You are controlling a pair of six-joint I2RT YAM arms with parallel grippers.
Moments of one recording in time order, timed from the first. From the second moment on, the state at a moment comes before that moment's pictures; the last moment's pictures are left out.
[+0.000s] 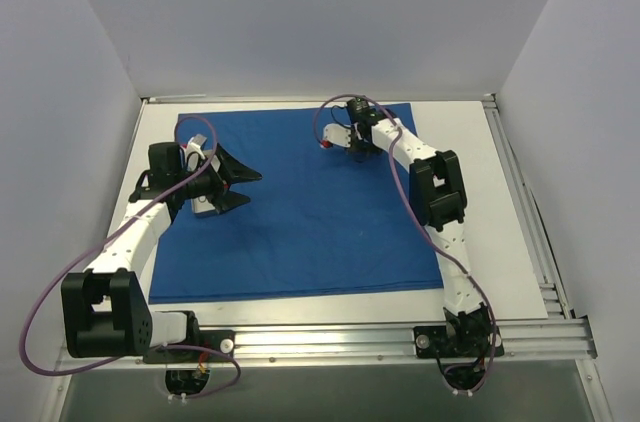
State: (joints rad) left arm -0.01 1.31 0.88 -0.26 0.83 -0.91; right arm 0.39 2.41 2.01 -0.69 0.19 -1.18
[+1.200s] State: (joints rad) left arm -0.01 1.32 0.88 -0.22 0.85 -0.93; right arm 0.39 2.45 2.03 -0.63 0.22 -1.18
